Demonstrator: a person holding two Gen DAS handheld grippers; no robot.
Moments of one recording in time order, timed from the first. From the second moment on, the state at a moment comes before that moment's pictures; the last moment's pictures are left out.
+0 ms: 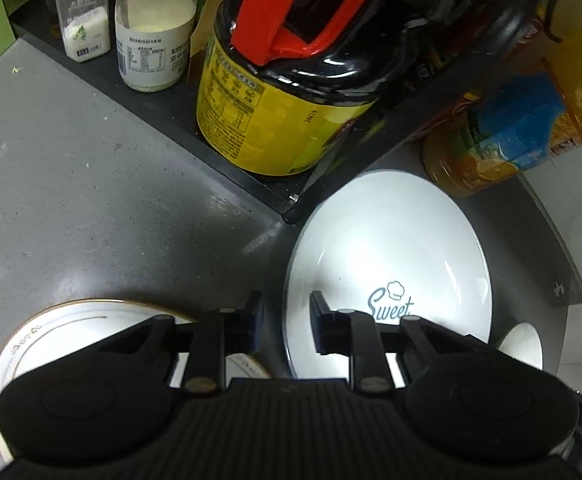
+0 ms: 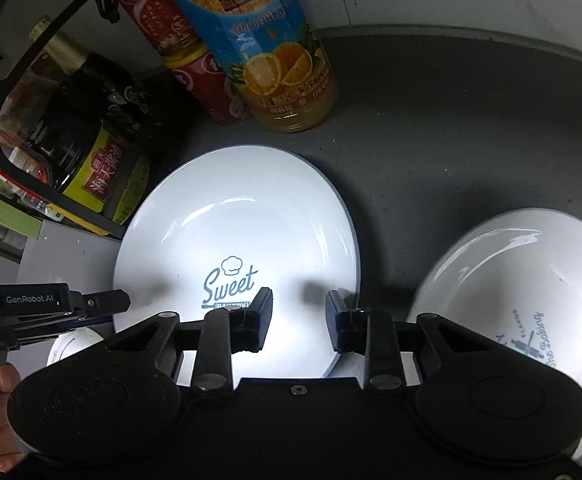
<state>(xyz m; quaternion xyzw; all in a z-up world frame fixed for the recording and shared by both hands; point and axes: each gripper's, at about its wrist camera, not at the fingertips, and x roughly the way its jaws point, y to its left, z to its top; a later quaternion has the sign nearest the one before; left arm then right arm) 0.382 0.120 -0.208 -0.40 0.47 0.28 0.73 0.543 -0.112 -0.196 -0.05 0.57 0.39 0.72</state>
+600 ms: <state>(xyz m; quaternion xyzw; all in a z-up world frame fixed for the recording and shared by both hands) 0.388 0.130 -0.235 -0.46 0.47 0.26 0.71 0.552 -0.097 -0.221 -0.02 0.59 0.40 0.70</state>
